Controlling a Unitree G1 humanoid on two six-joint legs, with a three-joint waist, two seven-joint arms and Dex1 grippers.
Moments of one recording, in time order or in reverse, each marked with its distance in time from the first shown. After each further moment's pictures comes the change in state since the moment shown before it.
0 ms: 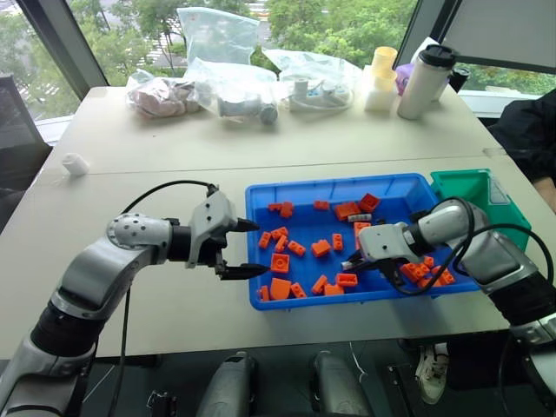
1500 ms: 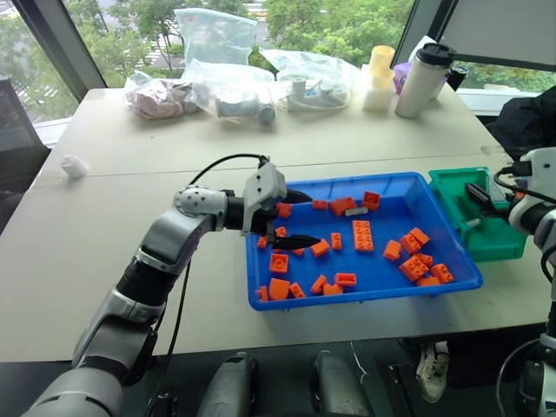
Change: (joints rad) left arm -0.269 -0.298 -0.135 0.348 0.119 -0.248 -0.055; right arm 0.130 0.147 -0.846 -0.066 0.268 0.757 -0.914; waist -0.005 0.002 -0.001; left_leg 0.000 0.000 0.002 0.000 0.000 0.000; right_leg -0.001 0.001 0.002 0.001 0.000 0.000
